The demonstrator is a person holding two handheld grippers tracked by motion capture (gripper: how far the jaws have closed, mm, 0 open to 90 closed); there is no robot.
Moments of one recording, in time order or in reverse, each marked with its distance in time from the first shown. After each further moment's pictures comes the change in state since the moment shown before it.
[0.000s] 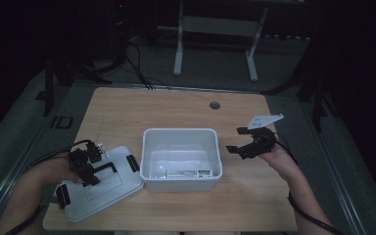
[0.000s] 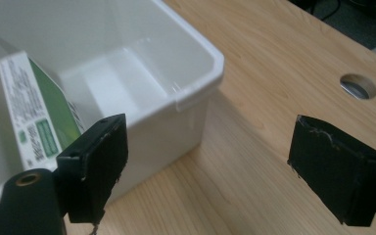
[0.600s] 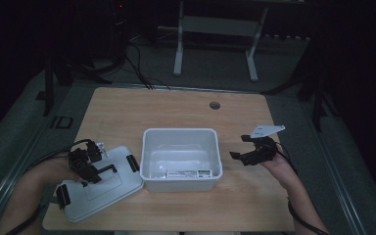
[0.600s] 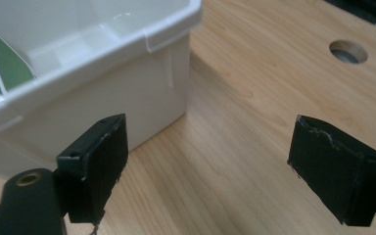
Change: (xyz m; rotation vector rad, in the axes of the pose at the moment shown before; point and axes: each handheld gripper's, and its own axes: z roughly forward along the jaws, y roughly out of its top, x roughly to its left) left arm -0.001 0.000 -0.004 -0.069 -0.026 0.014; right arm -0.006 -0.043 0.011 -0.010 -0.051 0.052
